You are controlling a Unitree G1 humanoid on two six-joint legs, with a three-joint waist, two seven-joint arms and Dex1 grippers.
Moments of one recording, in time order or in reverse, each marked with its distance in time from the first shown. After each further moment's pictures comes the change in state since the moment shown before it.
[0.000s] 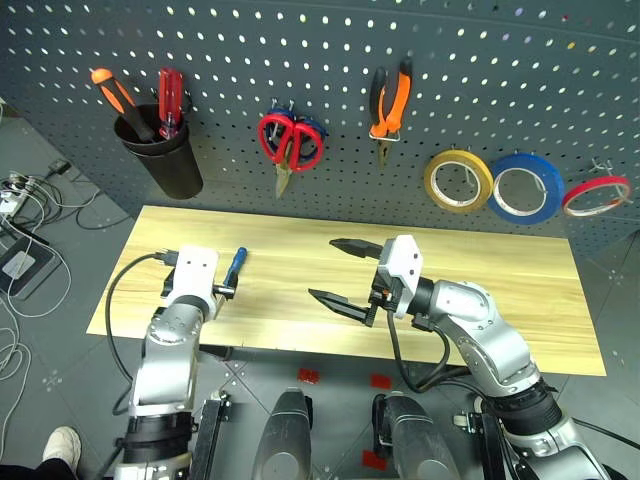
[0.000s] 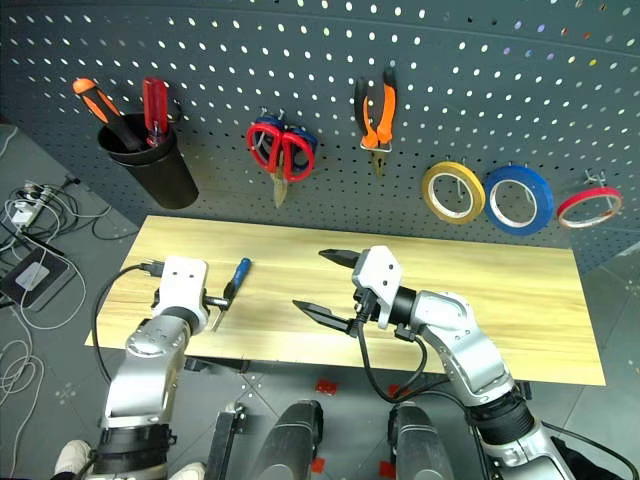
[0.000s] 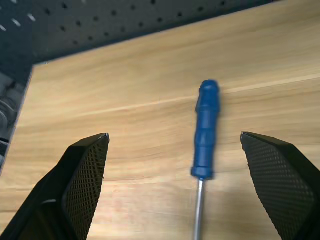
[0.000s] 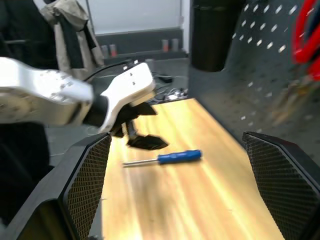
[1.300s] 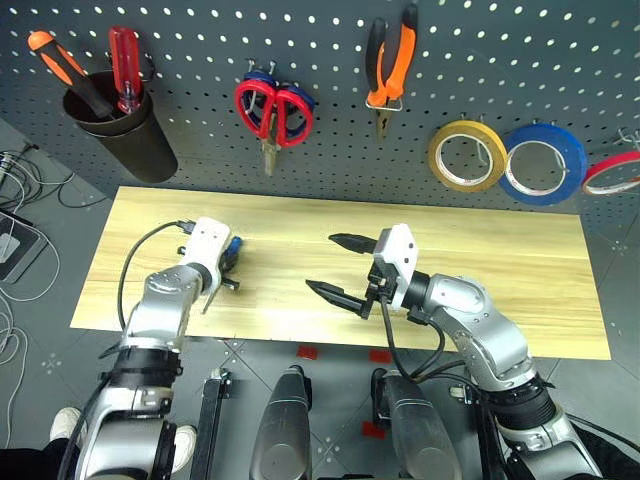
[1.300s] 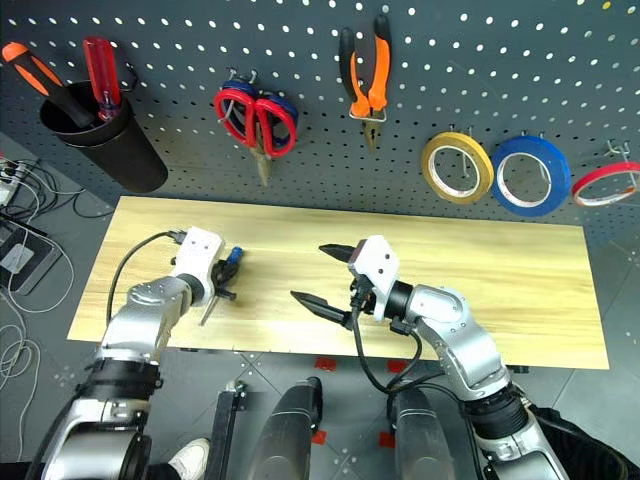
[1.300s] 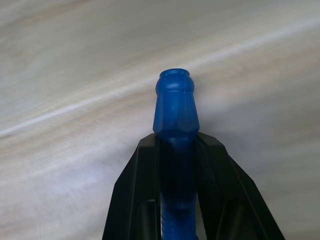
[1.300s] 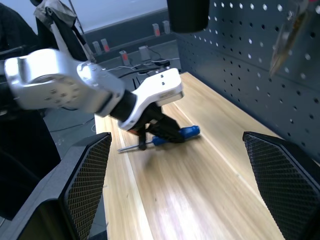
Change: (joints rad) left arm -0.152 0.121 -0.171 0.214 -0.055 -0.034 -0.134; right arm 0.028 0.006 -0.058 -0.042 0.028 0.091 -0.022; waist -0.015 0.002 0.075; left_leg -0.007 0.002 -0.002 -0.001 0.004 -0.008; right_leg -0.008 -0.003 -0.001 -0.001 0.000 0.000
